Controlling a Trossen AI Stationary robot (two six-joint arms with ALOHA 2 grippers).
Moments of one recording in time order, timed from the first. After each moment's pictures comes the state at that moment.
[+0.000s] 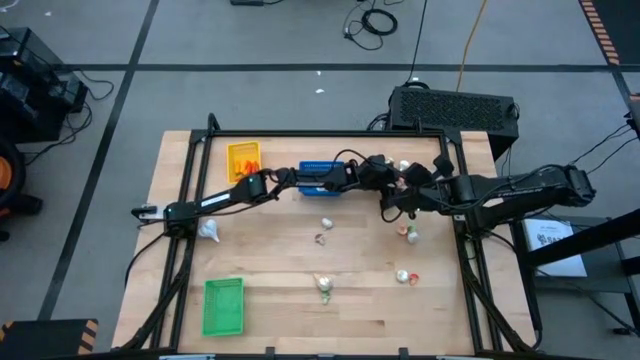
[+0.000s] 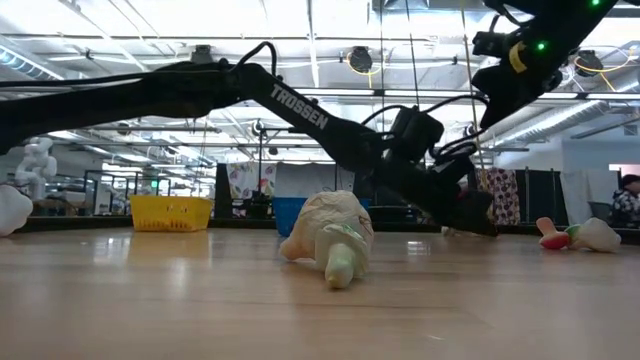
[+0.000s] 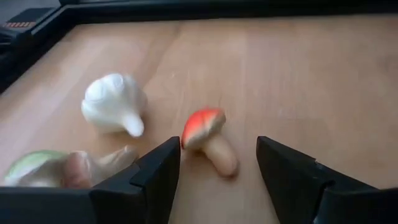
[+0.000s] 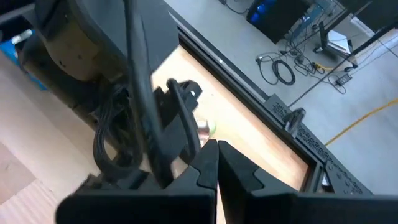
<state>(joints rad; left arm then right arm) 0.24 2.82 2.35 0.03 0.07 0.15 0.04 1.05 0.79 -0.88 0.86 0.61</state>
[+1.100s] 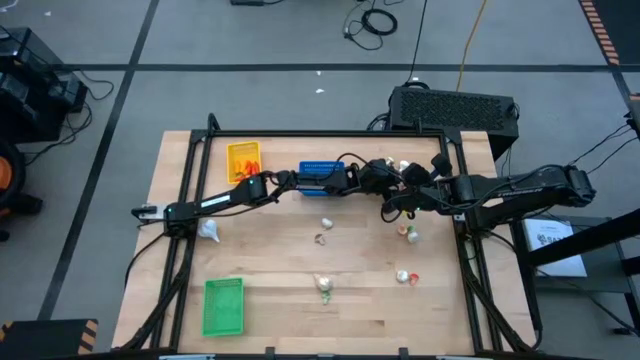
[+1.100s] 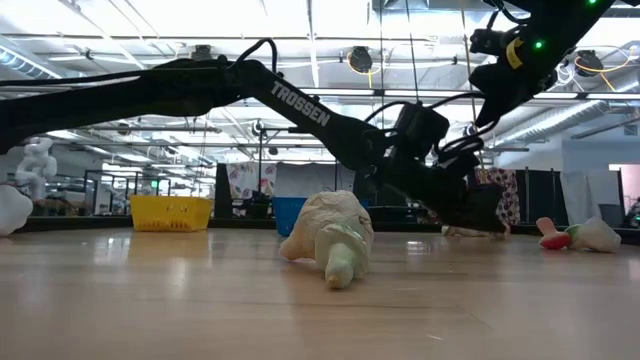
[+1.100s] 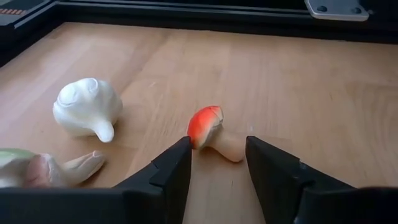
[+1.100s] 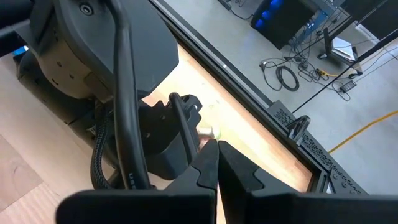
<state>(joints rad) 0.22 2.82 2.36 0.04 0.07 0.06 0.04 1.05 0.79 -0.84 0.86 0.56</state>
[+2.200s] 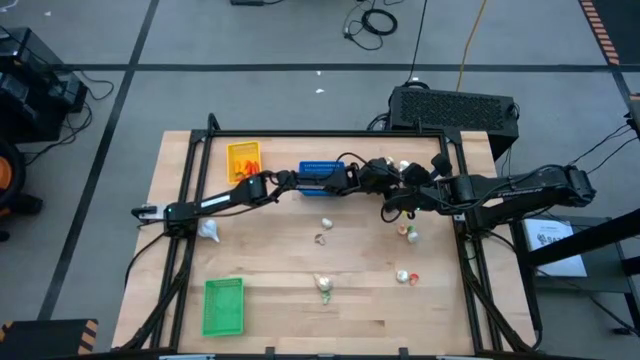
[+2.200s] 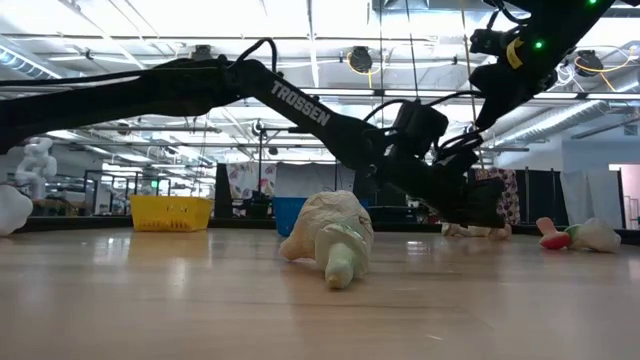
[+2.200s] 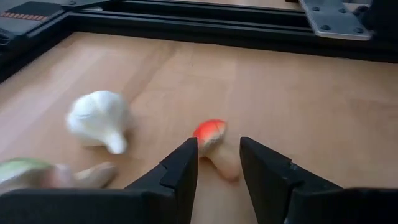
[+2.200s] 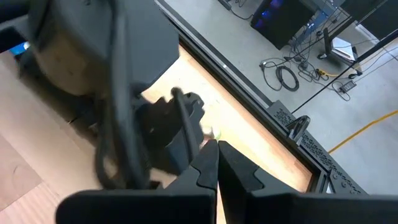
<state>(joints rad) 0.22 2.82 2.36 0.07 0.06 0.03 0.04 1.05 0.79 -0.84 0.86 0.56</state>
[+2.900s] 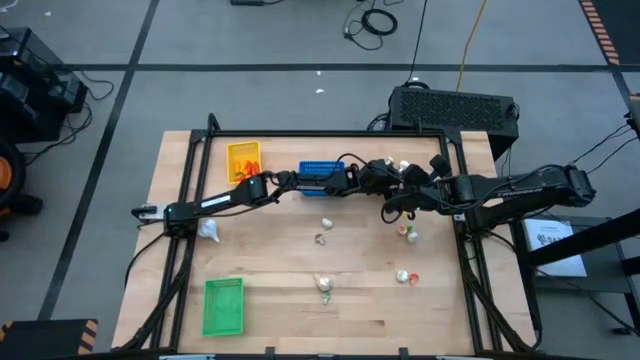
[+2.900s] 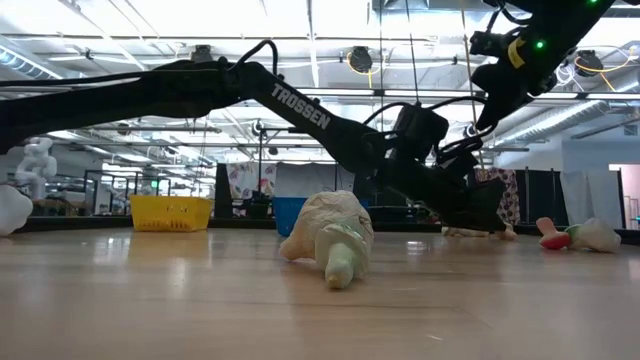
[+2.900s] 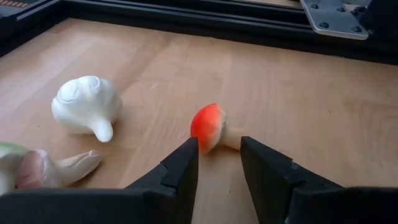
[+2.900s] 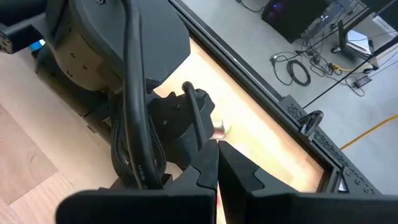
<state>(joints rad) 0.22 2.83 2.35 0.08 0.07 -0.02 0.04 1.05 0.79 -0.84 0.81 0.56</state>
